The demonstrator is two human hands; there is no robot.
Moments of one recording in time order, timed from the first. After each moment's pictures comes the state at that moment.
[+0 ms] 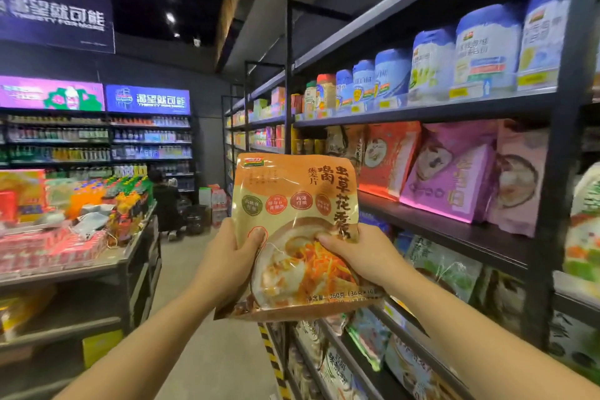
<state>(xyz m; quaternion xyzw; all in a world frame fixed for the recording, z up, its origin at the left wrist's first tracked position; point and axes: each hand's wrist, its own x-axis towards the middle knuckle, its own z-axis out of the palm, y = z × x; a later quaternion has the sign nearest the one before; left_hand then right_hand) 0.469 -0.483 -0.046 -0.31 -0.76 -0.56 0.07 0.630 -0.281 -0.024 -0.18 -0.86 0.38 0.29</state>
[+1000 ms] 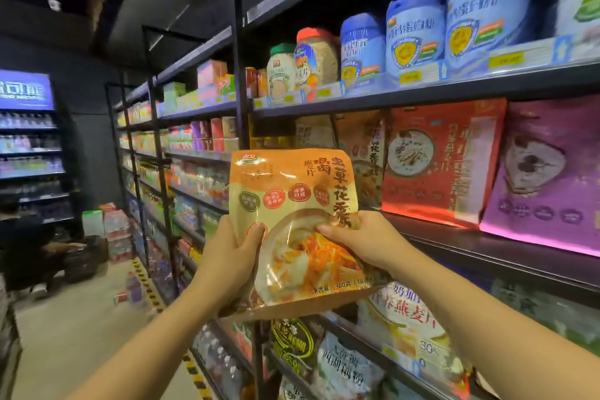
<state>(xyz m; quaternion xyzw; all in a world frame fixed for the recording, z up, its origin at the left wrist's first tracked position) -0.005 -0.210 -0.042 -0.44 -0.71 -0.55 0.02 0.210 -0.059 -0.015 -0.30 -0.81 0.36 0.35</state>
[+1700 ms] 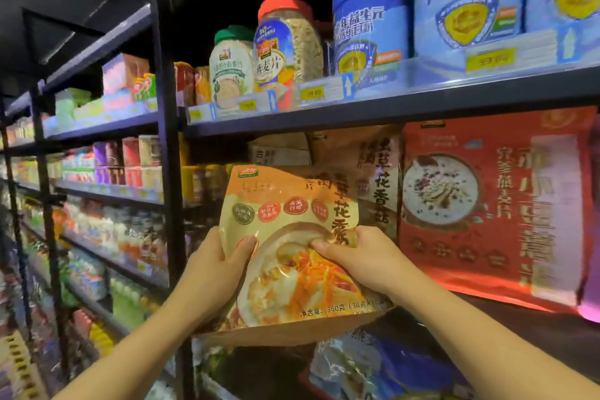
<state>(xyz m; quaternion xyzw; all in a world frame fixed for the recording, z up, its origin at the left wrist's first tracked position) -0.159 0.068 -0.011 -0.54 -0.64 -0.54 -0.05 0.091 0.150 0.012 -0.40 -0.77 0.30 0.39</state>
